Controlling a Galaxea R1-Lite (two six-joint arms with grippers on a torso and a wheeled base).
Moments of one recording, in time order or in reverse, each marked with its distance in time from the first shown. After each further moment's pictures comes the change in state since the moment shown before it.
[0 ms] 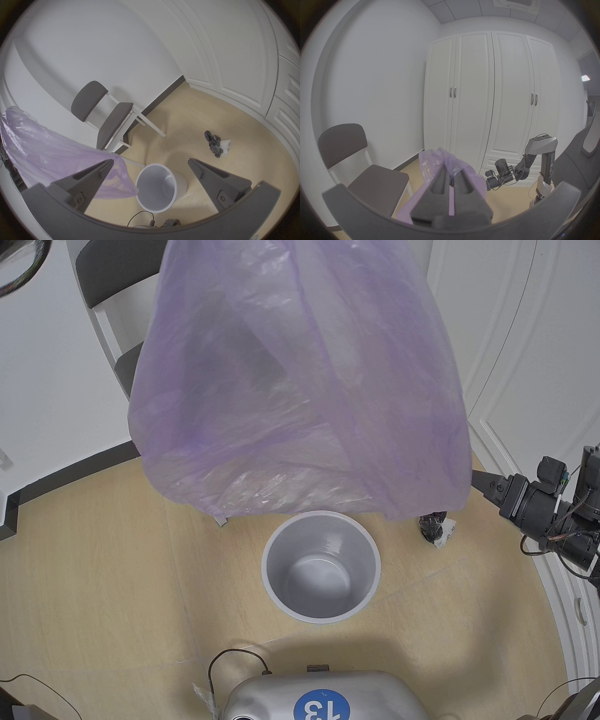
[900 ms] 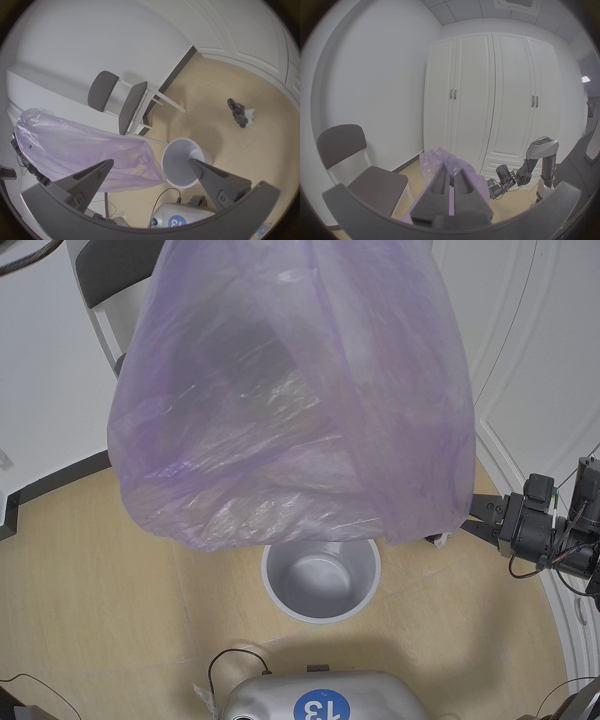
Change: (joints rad) left arm -0.003 0.032 -0.037 -0.008 0.000 -0.001; right arm 0.047 0.001 0.048 0.000 0.264 0.146
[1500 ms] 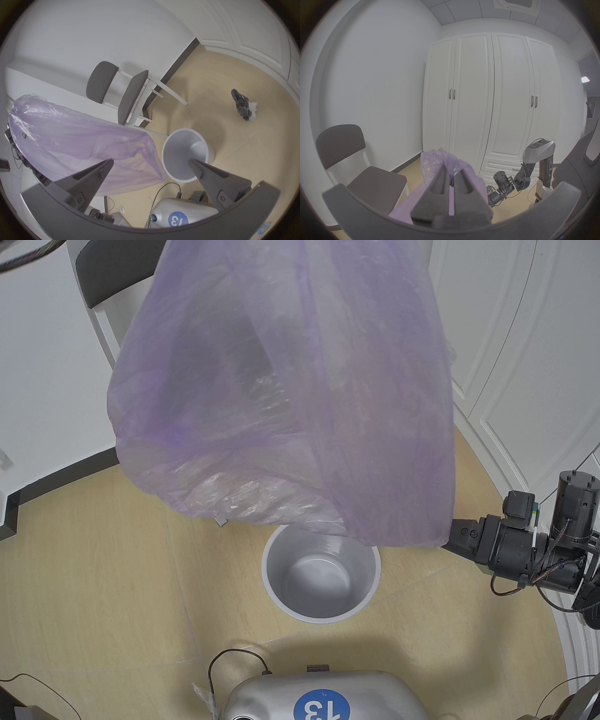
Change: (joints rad) left arm -0.010 0.006 -0.006 -0.002 0.000 0.000; right arm 0.100 0.061 0.024 -0.054 -0.074 -0.010
